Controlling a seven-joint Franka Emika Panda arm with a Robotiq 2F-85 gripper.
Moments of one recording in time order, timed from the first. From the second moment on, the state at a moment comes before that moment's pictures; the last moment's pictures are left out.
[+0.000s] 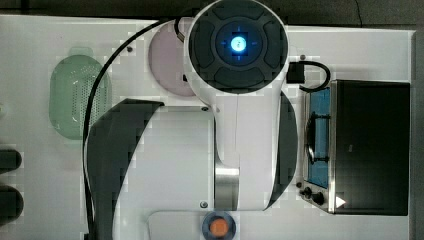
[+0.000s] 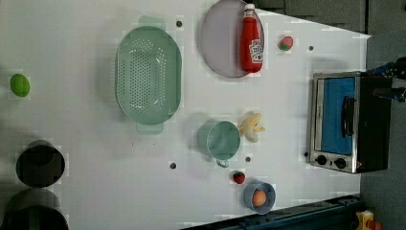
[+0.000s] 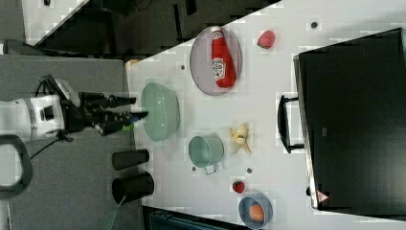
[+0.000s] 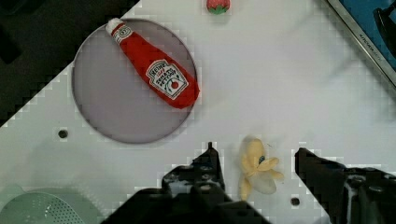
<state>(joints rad) 0.02 -0.03 -0.01 -1.77 -0.02 0.21 -0.04</state>
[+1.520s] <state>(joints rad) 0.01 -0.18 -0.04 -2.28 -0.03 0.50 0.10</state>
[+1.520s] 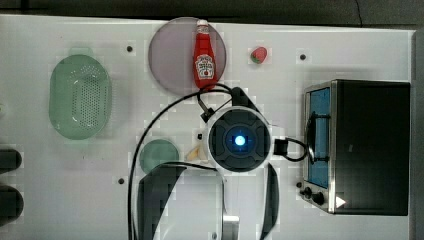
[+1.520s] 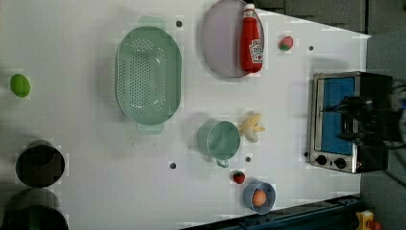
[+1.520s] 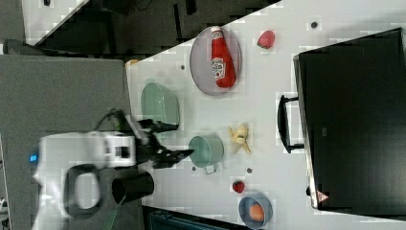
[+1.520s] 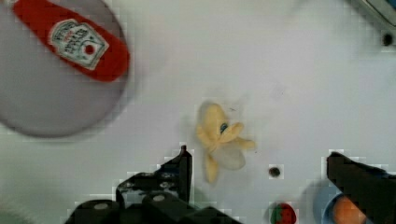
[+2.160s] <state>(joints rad) 0.01 0.08 0.03 -2.46 -0.02 0.92 0.10</state>
